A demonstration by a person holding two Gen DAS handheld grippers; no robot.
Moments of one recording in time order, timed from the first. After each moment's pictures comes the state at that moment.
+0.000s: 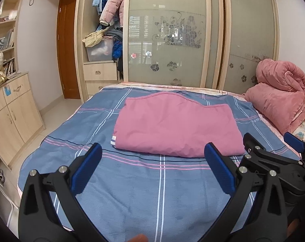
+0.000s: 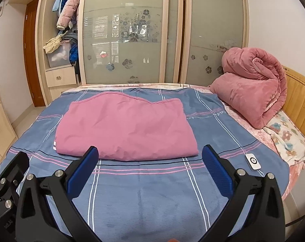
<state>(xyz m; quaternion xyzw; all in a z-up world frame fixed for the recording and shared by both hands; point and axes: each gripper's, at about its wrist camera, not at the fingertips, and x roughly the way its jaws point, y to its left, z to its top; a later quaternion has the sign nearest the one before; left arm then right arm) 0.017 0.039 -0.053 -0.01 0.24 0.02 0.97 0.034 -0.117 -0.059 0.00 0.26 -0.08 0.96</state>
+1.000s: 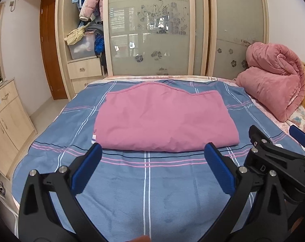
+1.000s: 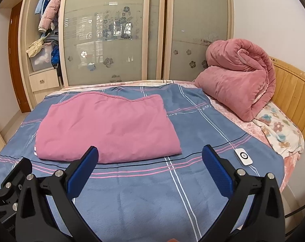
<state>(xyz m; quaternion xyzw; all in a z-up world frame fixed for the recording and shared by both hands) 0.056 -0.006 -0.071 0.02 0.27 -0.02 0.96 0.050 -0.159 -0.079 0.02 0.26 -0.13 0.96</state>
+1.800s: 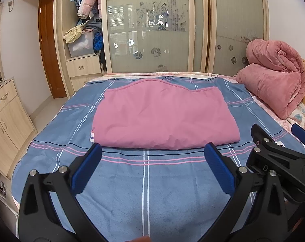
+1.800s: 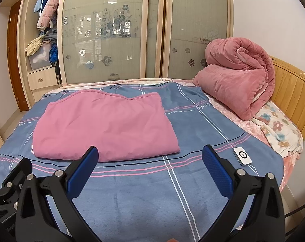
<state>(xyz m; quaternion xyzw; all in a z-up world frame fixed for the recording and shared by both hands) 0.064 -0.009 -0.077 0.02 0.28 -0.02 0.96 0.051 -0.159 -0.082 0.02 0.27 -0.14 0.95</state>
